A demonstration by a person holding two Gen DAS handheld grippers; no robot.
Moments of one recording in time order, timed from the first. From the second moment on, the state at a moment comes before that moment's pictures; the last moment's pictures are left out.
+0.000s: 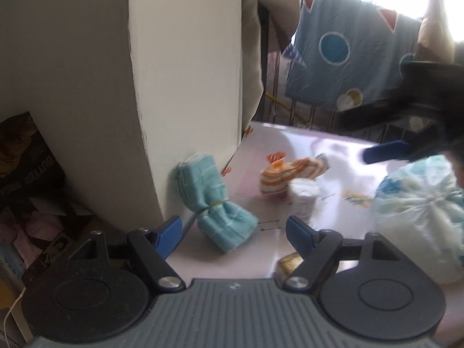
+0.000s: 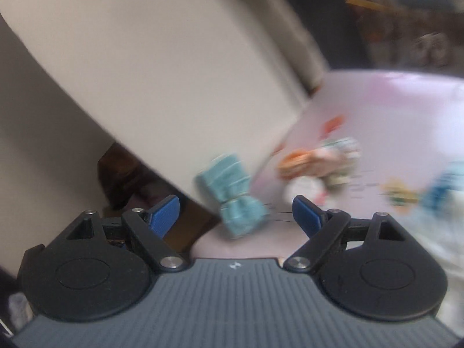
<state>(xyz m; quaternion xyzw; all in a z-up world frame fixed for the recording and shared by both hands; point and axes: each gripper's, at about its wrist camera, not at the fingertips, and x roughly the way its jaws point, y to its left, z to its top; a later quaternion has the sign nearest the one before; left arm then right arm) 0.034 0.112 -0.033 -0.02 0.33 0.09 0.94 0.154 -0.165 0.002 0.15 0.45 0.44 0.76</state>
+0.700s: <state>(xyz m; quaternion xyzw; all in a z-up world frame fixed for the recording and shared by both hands) 0.118 0.166 -0.109 -0.08 0.43 0.02 0.90 0.204 0.009 -0.105 -0.02 0.53 0.46 0.71</state>
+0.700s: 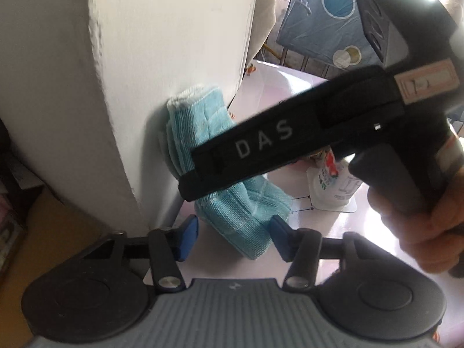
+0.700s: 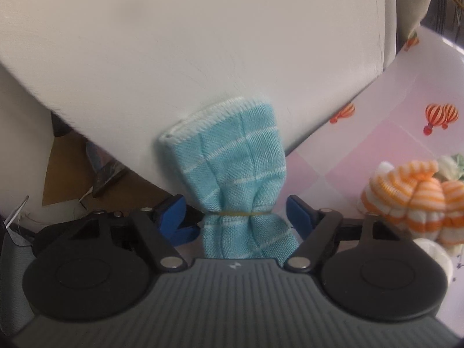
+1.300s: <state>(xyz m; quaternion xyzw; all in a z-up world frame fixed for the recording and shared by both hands) 0.054 0.143 -0.055 -0.06 0.38 0.01 0.92 0.168 -0.045 -0.059 0.06 0.51 0.45 0.73</state>
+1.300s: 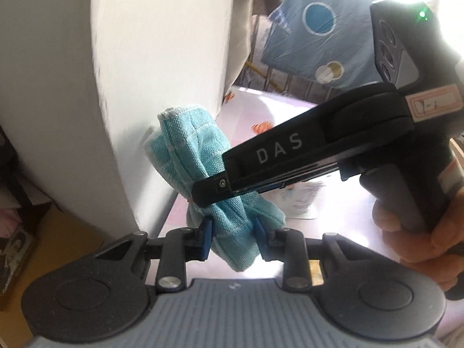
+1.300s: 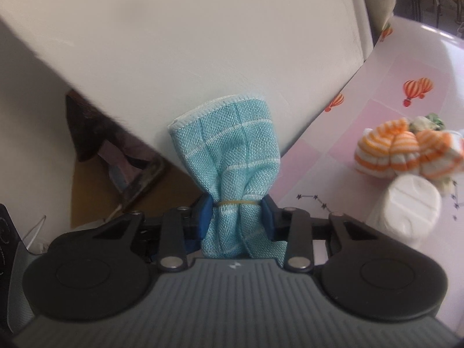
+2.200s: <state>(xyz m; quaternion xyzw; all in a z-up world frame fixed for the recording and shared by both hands) -0.003 -0.156 0.013 0.05 0.30 -0.29 0.91 0.031 -0.497 0.037 0.26 0.39 0.17 0.86</state>
